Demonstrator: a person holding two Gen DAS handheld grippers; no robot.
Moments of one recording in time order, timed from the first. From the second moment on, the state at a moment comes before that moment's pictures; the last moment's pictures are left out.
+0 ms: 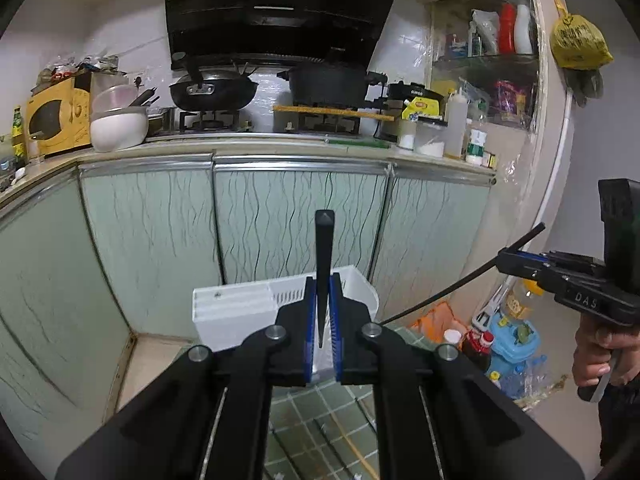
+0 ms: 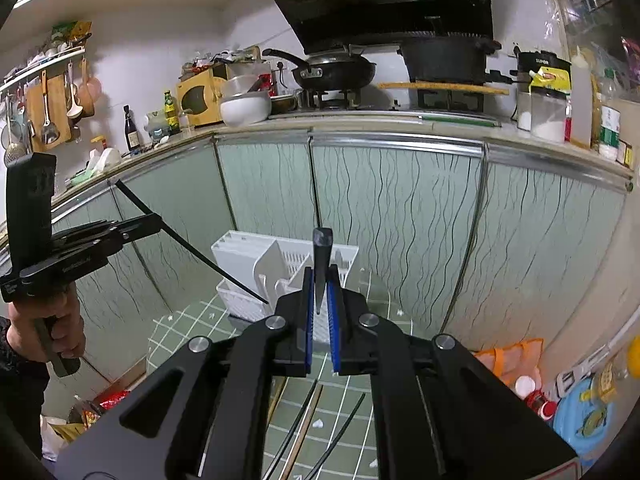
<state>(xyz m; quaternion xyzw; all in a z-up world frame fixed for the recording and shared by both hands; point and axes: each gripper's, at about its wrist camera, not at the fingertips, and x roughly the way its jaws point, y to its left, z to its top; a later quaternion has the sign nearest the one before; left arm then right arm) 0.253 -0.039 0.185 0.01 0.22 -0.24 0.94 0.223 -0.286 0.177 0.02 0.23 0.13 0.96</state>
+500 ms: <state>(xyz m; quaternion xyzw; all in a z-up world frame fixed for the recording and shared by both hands) 0.310 -0.083 0.178 0.03 0.24 -0.25 0.94 0.283 -0.274 0.173 0.00 0.25 0.14 0.96</state>
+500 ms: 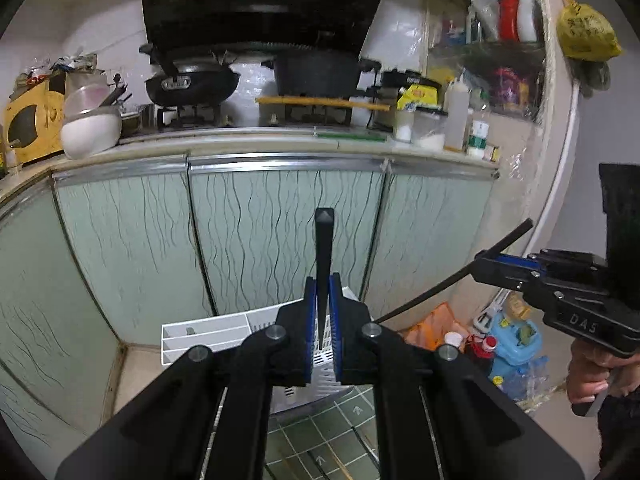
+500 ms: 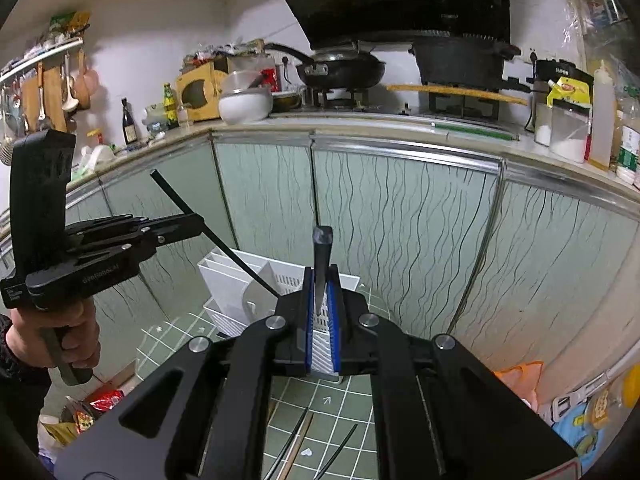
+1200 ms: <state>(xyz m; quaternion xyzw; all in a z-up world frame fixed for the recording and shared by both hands) 0.331 -0.109 0.102 0.07 0.25 -0.27 0.93 0.330 -0.278 0.104 0.00 0.29 0.15 0.94</state>
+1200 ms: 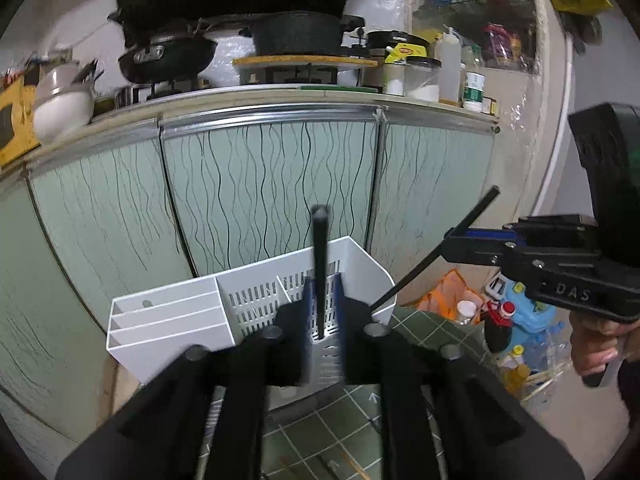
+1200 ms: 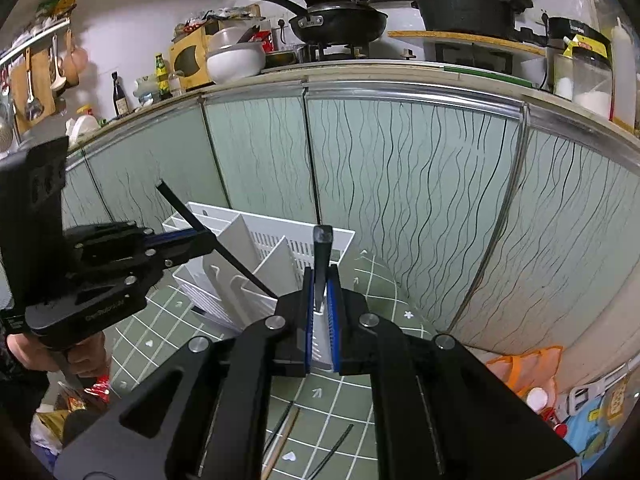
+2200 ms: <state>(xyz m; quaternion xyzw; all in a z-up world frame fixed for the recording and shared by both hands) 0.239 -0.047 0.085 0.07 0.23 -0.19 0.95 0.236 -0.272 0.077 -0.05 0.27 0.09 0.96</state>
